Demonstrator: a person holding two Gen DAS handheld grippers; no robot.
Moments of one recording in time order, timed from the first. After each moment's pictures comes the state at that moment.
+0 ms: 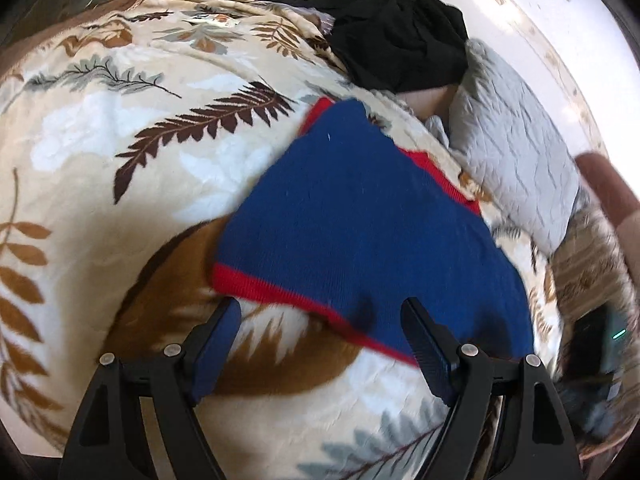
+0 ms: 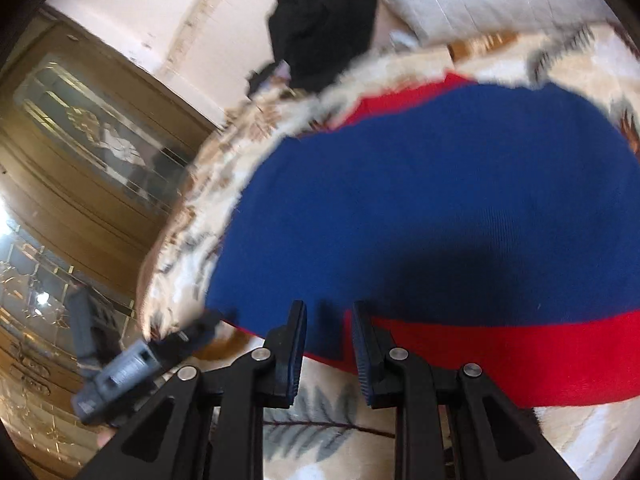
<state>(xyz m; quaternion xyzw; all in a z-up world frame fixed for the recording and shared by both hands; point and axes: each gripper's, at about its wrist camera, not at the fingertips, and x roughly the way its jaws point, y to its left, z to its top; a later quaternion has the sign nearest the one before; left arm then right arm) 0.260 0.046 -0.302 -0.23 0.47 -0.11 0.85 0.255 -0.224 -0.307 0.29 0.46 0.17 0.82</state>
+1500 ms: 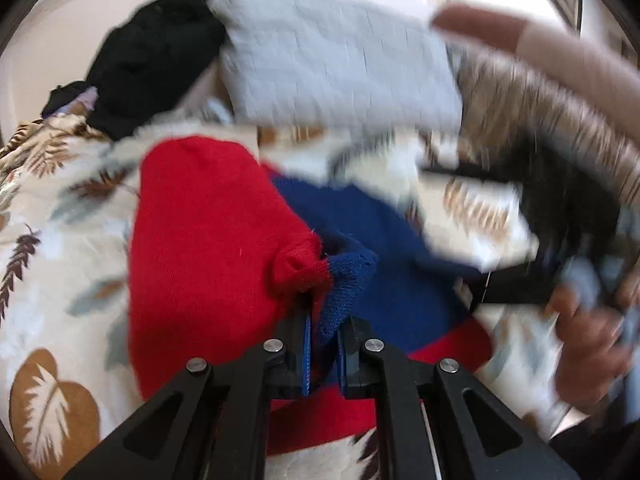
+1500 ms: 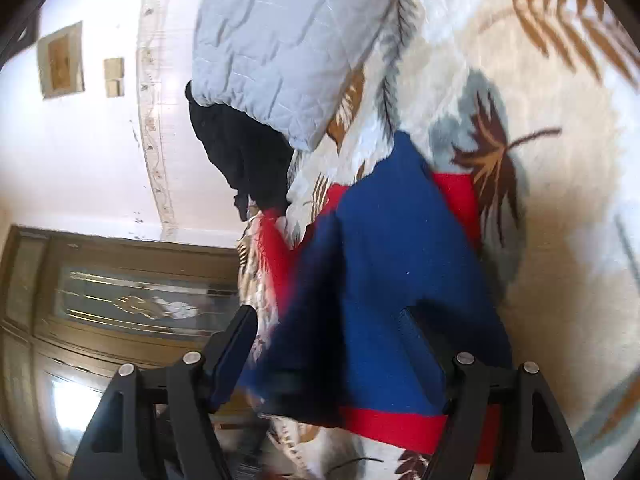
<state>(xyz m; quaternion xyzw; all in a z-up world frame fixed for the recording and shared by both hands) 0.260 -0.176 -0.264 0.05 0.42 -0.31 0.85 0.256 -0.402 -0.323 0.60 0.37 0.13 0.70</state>
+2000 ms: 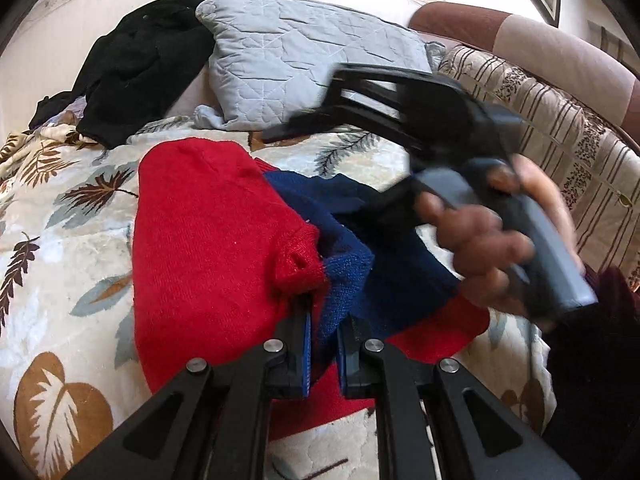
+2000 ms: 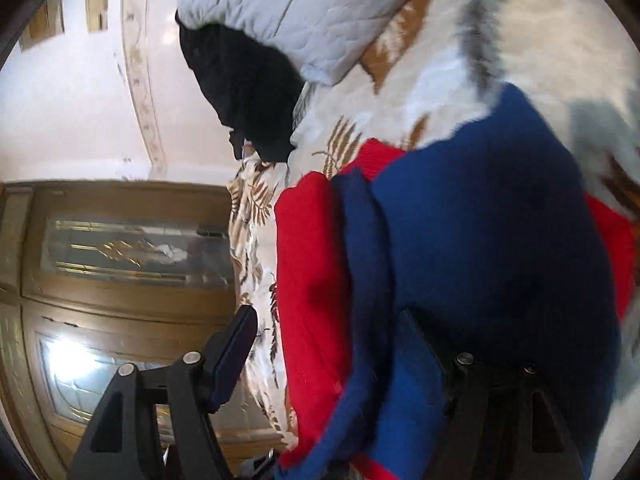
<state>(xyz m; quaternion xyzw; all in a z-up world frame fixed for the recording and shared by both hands) 0.252 -0.156 -0.252 0.04 0.40 -0.35 0.85 0.371 -0.354 -0.332 0.52 0.46 0.21 0.69</state>
